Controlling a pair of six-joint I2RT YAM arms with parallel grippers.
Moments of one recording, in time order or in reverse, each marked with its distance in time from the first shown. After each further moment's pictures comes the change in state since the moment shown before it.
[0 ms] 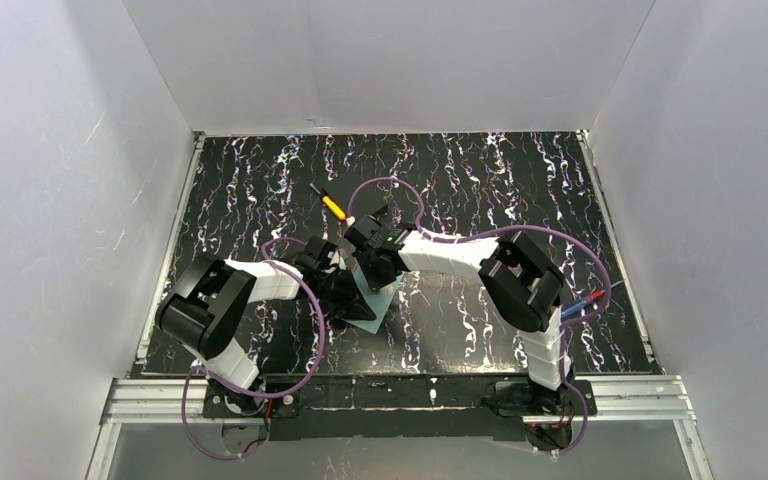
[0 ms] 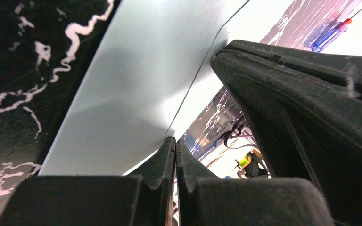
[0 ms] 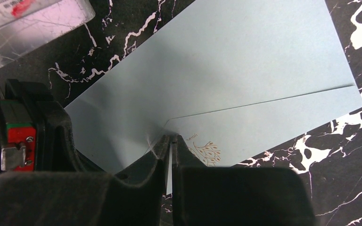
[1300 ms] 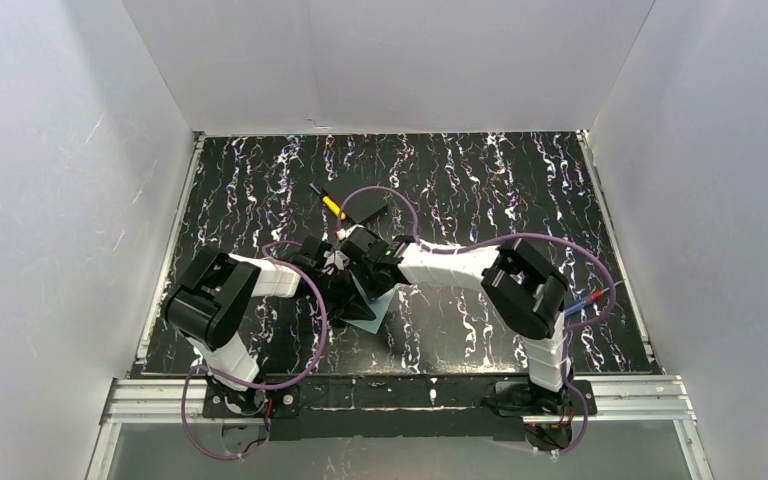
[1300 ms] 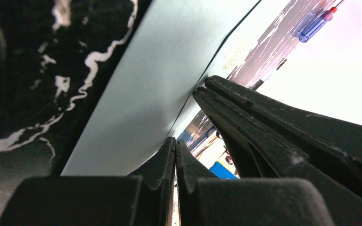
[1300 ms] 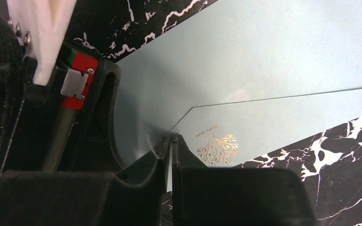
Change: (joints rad) left arm 0.043 0.052 -0.010 0.051 0.102 0.014; right arm 0.061 -0.042 -0.067 0.069 0.011 -0.093
